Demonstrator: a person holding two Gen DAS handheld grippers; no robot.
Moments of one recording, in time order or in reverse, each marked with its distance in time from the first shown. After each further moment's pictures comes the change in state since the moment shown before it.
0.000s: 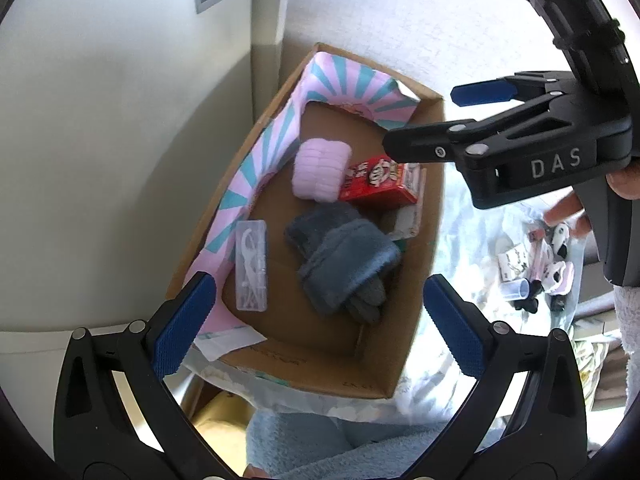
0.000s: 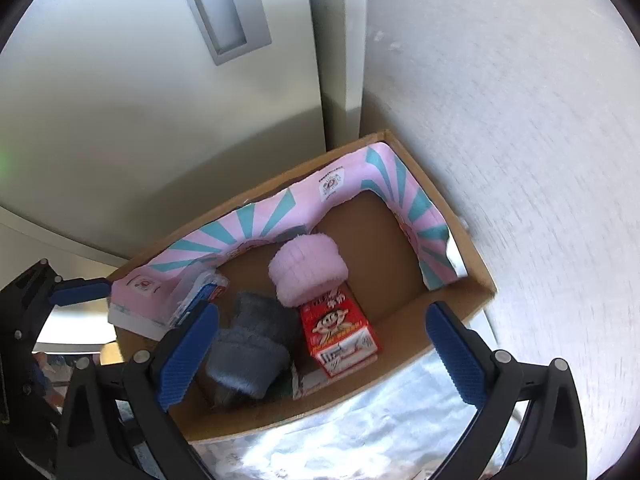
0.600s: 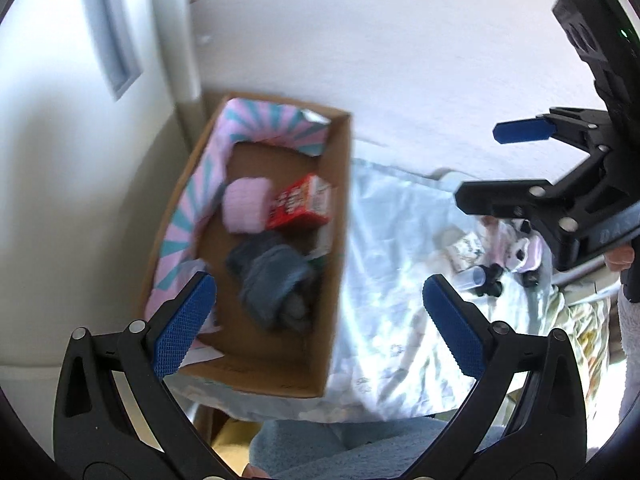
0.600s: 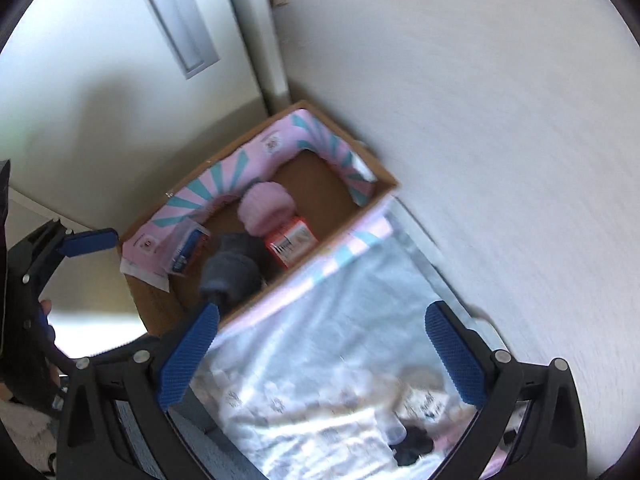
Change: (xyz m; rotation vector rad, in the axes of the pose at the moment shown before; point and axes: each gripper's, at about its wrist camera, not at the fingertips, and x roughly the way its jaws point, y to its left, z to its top) left arm -0.049 -0.069 0.005 0.199 -0.063 -0.092; right arm -0.085 -0.031 -0.090 0.175 -0.016 -0.087
